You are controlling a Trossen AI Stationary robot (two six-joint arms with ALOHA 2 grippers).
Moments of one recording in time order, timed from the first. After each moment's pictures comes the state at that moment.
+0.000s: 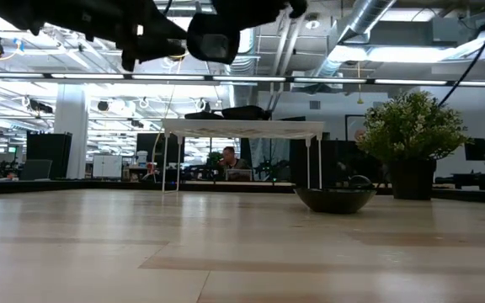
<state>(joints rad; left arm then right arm) -0.05 1.10 0.46 0.44 -0.43 -0.13 0.20 1.73 1.36 0.07 1.05 -0.10</state>
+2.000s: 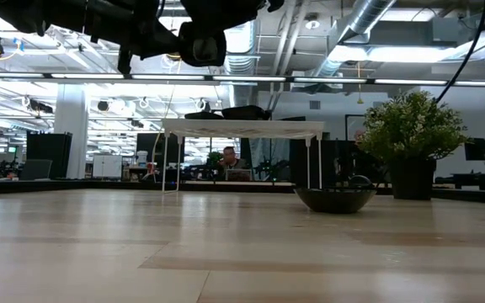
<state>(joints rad) -0.02 1.13 0.46 0.54 -0.57 -0.22 0.15 1.87 1.54 0.09 1.08 -0.34</state>
